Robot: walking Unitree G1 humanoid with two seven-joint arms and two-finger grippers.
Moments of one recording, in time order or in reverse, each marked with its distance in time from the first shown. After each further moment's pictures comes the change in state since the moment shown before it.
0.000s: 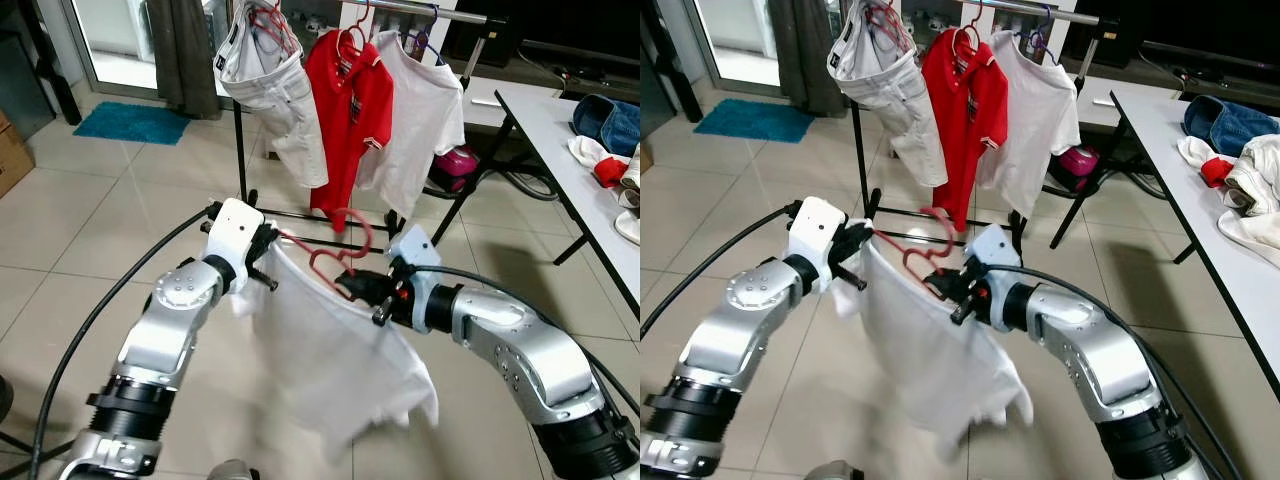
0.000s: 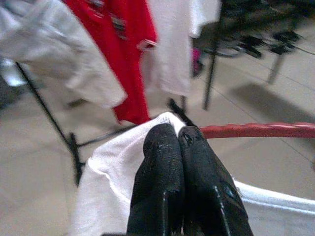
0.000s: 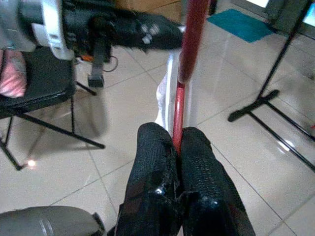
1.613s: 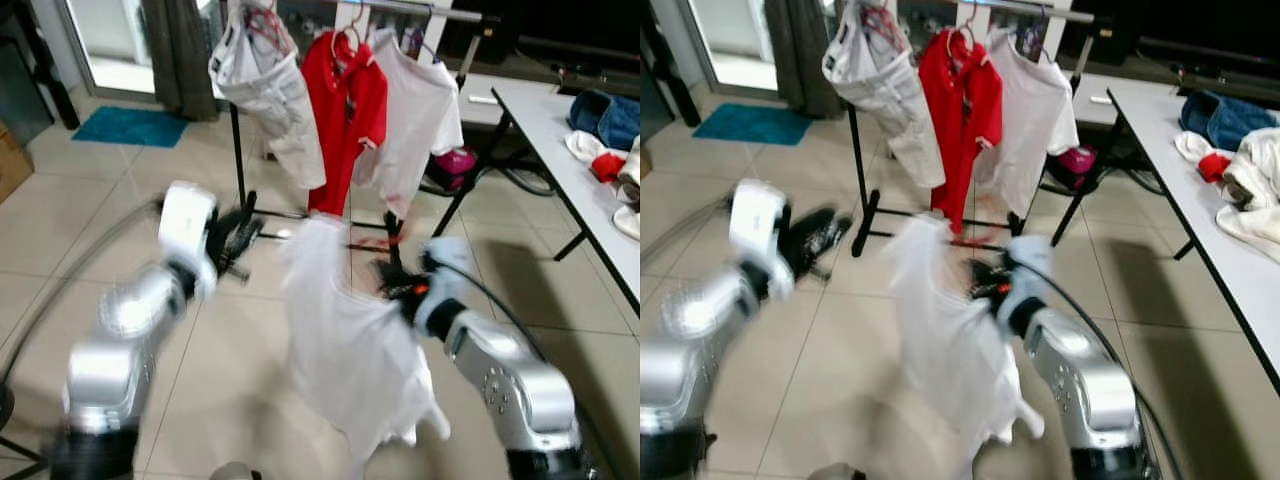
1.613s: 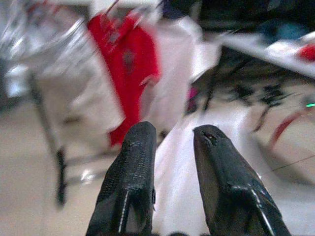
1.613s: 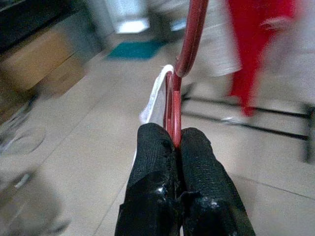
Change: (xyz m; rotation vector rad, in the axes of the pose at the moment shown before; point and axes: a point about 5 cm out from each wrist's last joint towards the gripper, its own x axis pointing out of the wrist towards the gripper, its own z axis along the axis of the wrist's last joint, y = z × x) left arm -0.051 0.007 -0.005 -0.177 -0.142 0.150; right arm -0.012 -0.022 -0.032 0.348 -0.183 -0.589
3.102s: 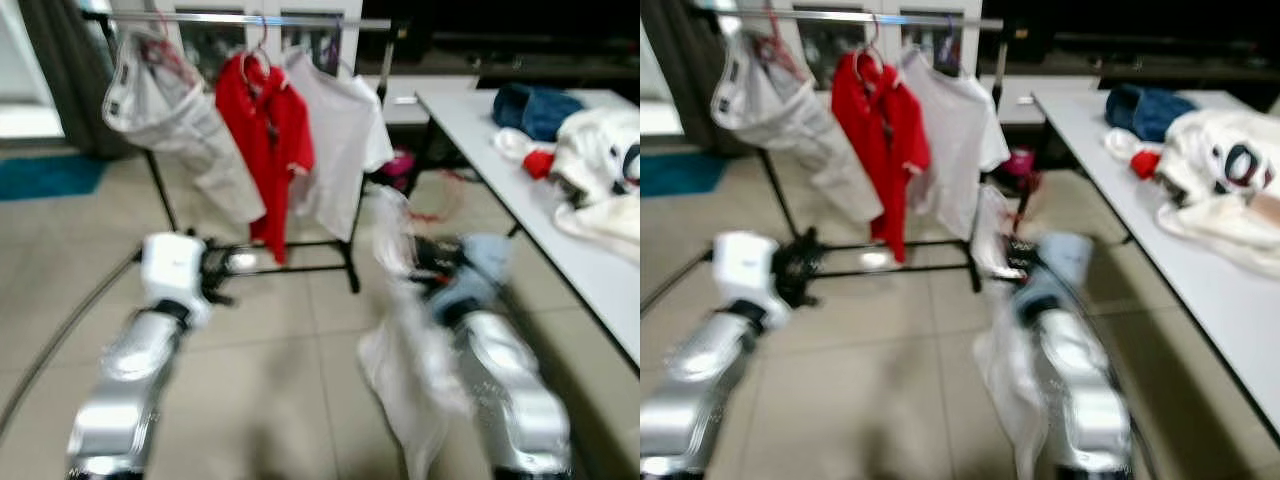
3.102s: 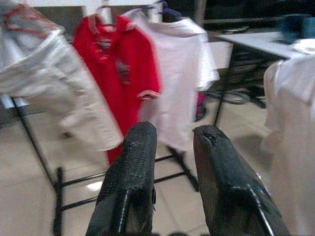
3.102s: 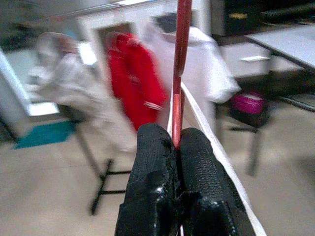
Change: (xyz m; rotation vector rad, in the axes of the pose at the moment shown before) left arm -0.012 0.002 -0.015 0.006 -0.026 0.168; right arm -0.003 0.017 0.017 -0.003 -0.233 -0.044
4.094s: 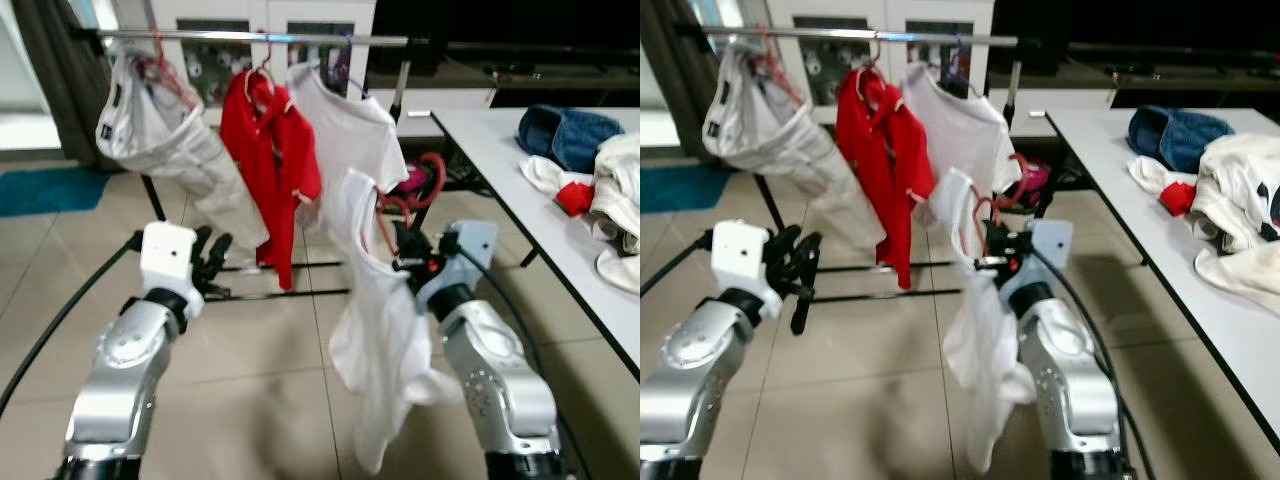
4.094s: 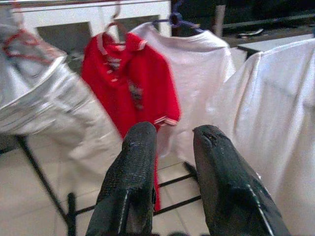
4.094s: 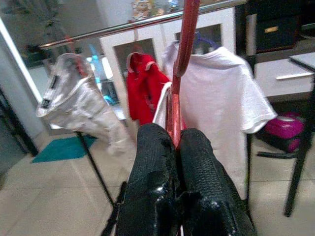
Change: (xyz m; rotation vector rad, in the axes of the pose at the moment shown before) left arm 0.008 -0.003 0.011 0.035 -0.025 -0.029; right arm 0.006 -0.003 0.004 -0.003 -0.024 0.023
